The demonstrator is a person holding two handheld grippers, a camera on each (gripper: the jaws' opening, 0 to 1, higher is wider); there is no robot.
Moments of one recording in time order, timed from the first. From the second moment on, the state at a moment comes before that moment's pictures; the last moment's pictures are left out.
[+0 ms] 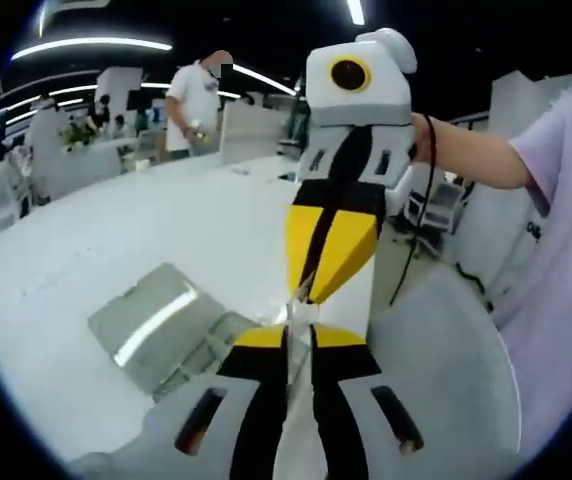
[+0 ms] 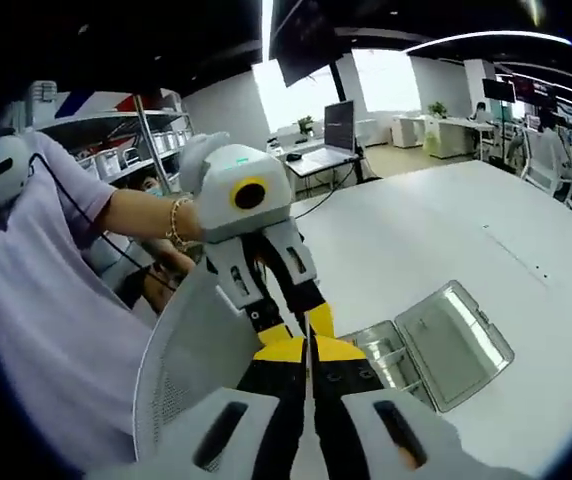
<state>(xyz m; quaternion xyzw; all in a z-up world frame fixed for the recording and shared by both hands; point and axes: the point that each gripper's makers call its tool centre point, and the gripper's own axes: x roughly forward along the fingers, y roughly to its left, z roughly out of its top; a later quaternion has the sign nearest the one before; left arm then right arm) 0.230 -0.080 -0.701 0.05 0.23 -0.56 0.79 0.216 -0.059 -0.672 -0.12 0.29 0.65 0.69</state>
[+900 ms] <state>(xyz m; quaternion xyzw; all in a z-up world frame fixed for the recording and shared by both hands) 0.220 -0.084 -0.705 0.12 0.25 -0.58 0.76 0.216 -0.067 -0.688 -0.31 0.28 0.66 0.63</state>
